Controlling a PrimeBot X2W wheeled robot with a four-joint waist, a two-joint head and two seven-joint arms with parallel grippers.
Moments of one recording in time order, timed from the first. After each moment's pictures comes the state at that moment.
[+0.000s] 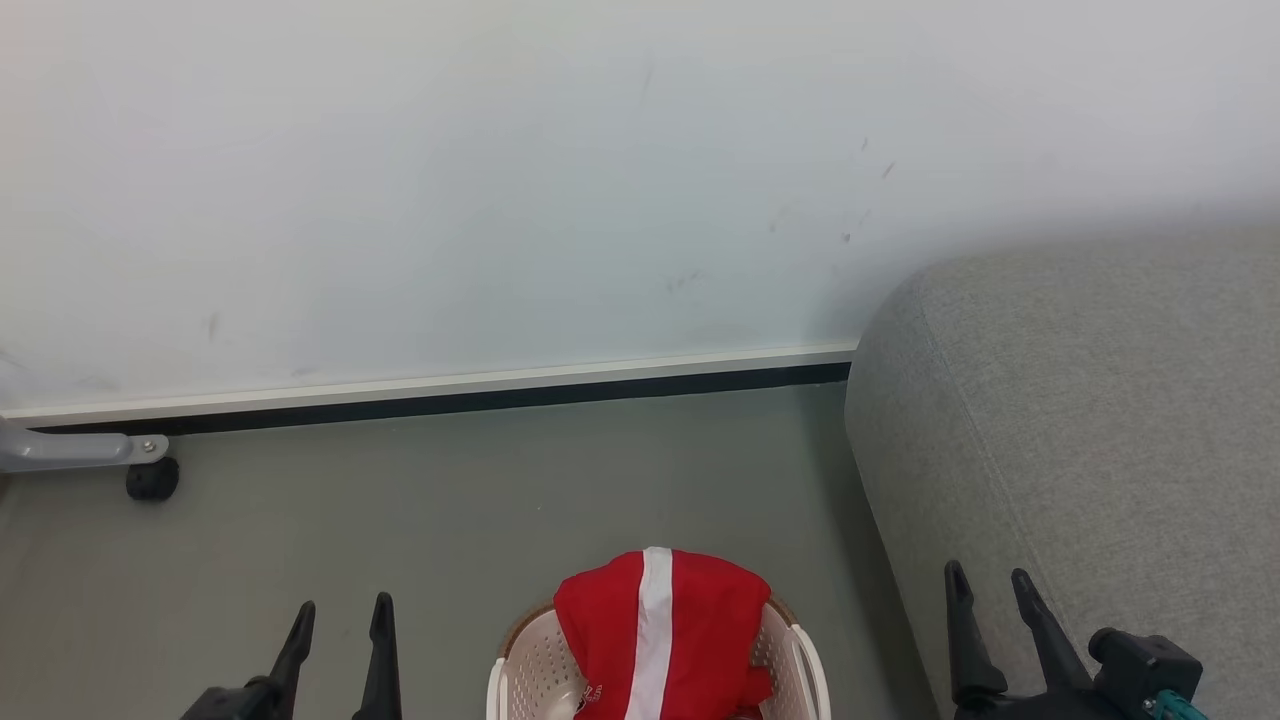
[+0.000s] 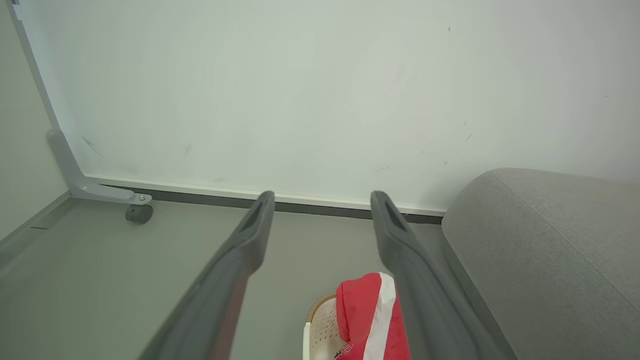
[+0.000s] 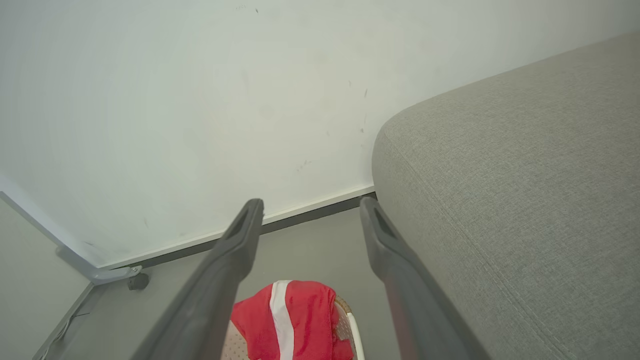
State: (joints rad) left arm 0.07 0.14 -0.16 0.16 -0.44 0.07 -0.18; right arm -0.01 -0.11 0.23 0.21 0.49 -0.08 -0.18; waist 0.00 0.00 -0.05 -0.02
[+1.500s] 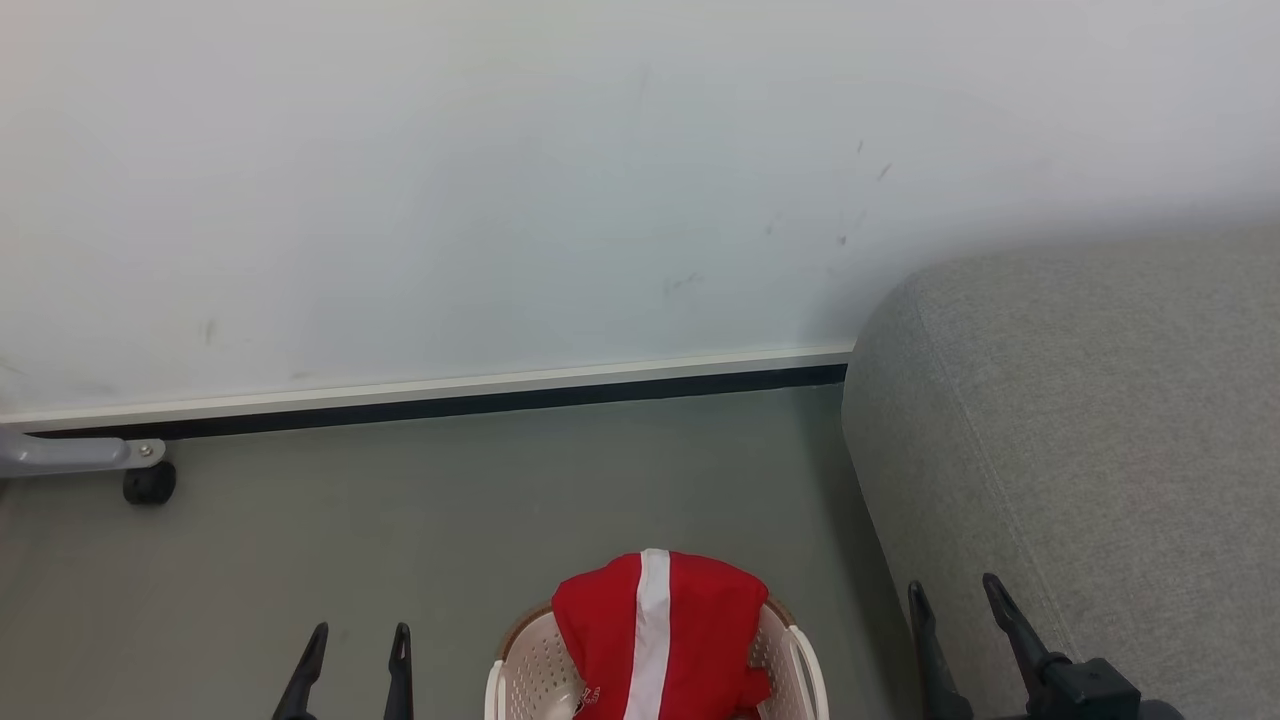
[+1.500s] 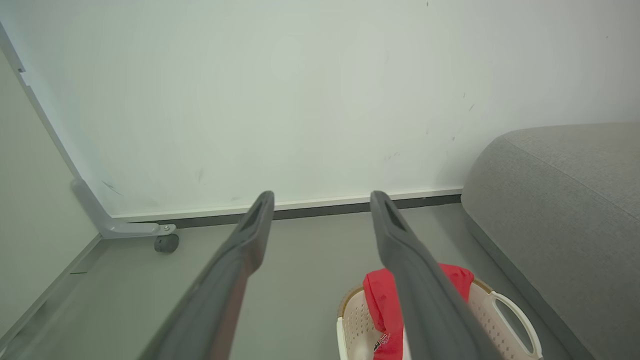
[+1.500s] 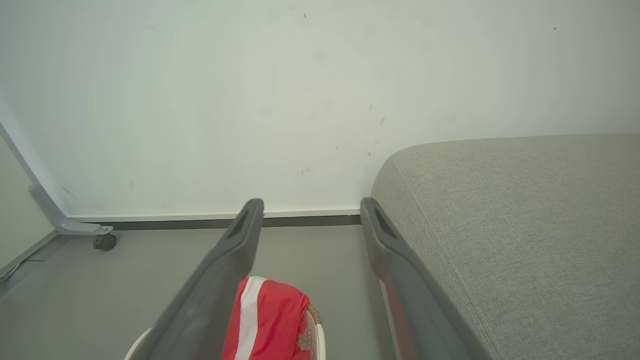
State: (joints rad) left arm 0.11 0.13 -0.17 0.18 -0.23 0.08 -0.25; right arm 0.01 -0.12 0.31 0.20 0.24 -0.12 -0.25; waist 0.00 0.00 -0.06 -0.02
